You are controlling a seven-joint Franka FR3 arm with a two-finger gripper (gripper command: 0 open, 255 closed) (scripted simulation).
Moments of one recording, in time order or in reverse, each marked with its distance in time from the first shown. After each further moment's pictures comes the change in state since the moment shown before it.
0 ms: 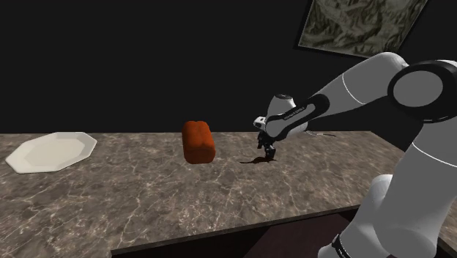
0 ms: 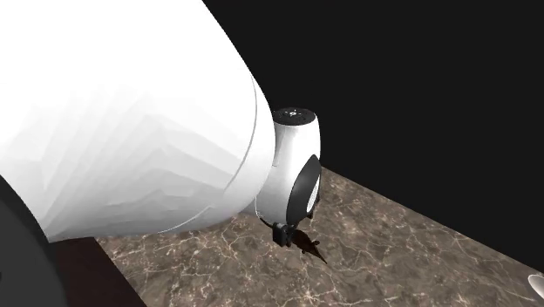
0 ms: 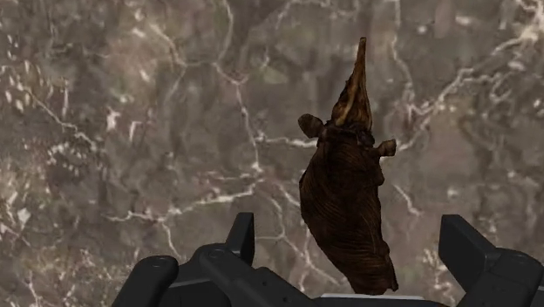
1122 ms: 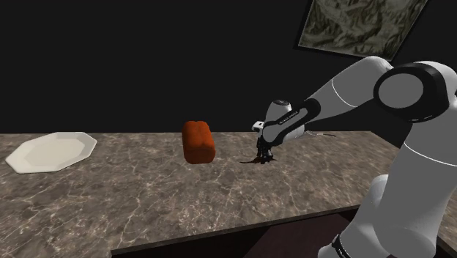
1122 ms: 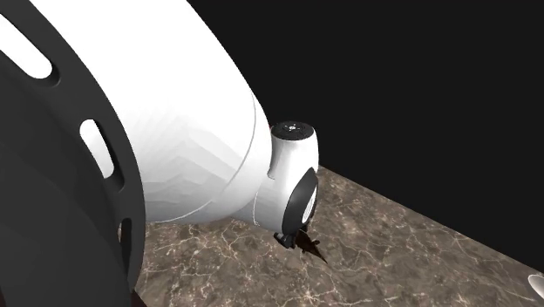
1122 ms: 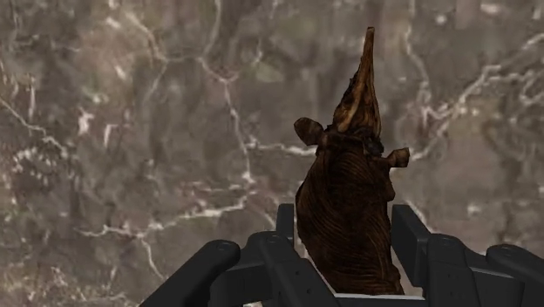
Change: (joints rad) arm -0.009 0.071 0.014 -0.006 0.058 0.071 -0.042
